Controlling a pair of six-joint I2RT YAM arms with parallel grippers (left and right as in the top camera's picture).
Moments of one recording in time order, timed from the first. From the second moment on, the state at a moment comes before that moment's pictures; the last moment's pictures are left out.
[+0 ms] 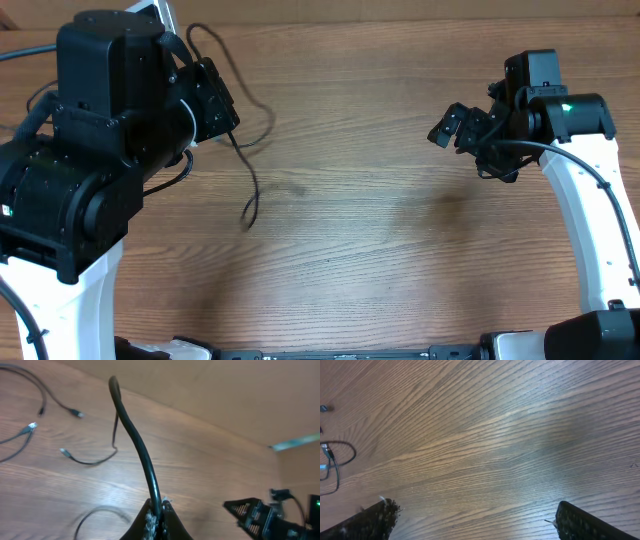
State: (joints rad) left arm -0.33 1.52 2.36 -1.51 -0.03 -0.65; right arm 0.05 1.55 1.49 -1.19 -0.27 0.49
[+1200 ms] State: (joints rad) left arm 0.23 1.52 2.33 -1.69 -0.12 -0.75; right arm 0.05 1.55 1.49 -1.18 -0.38 0.49
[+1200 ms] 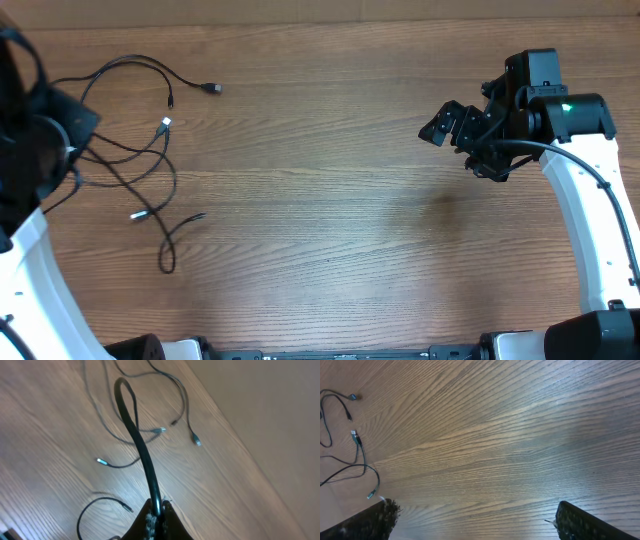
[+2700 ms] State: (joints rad) left arm 0.64 1.52 1.71 -1.53 -0.20 -0.96; right arm 0.05 1.55 1.49 -1.18 -0.38 0.49
